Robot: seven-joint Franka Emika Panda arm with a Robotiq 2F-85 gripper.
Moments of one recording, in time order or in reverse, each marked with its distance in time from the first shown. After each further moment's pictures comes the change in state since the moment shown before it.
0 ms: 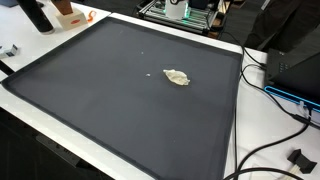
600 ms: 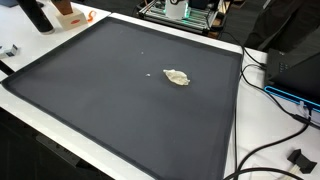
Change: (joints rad) arm 0.059 0.165 -0.038 -0.007 0.248 0.203 -0.179
